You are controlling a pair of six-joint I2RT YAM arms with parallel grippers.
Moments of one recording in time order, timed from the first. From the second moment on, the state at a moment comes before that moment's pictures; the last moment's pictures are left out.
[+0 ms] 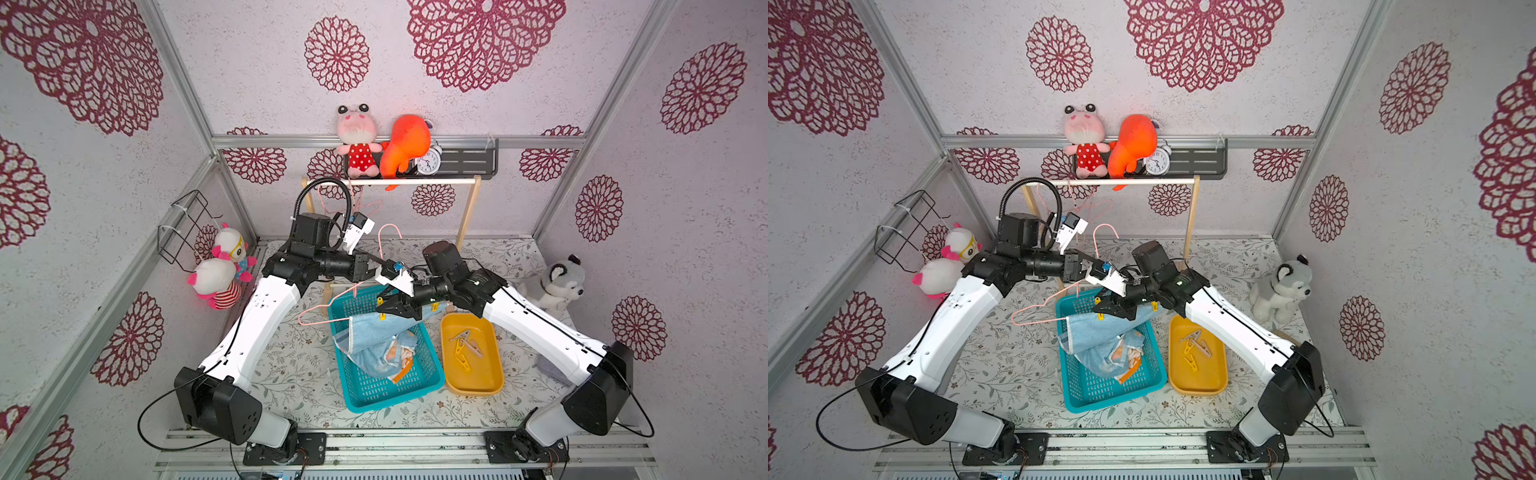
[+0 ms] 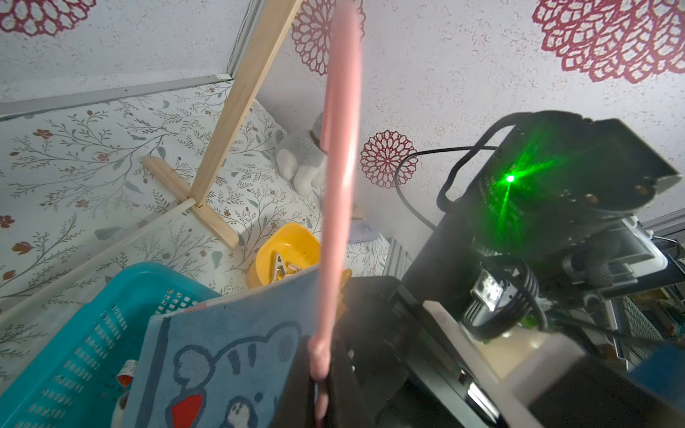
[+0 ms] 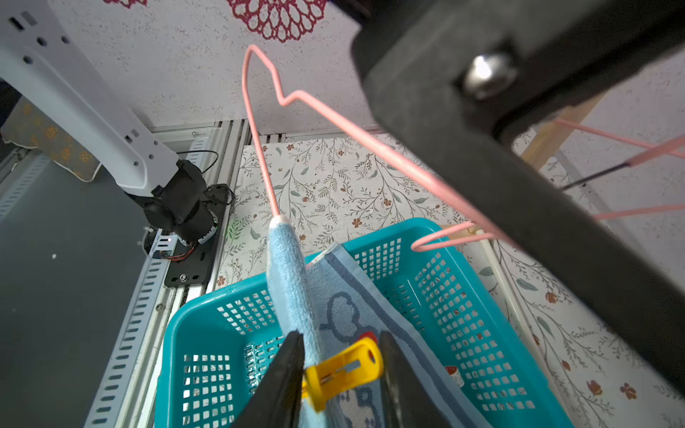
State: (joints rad) left arm -0.33 1.49 1.54 -0.64 0.91 -0.16; right arm 0.77 1.55 1.49 -0.57 -0.67 -0.40
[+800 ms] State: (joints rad) left arm -0.33 1.49 1.54 -0.63 0.90 -0.16; right arm 0.77 1.54 1.49 -0.58 -0.67 -0.38
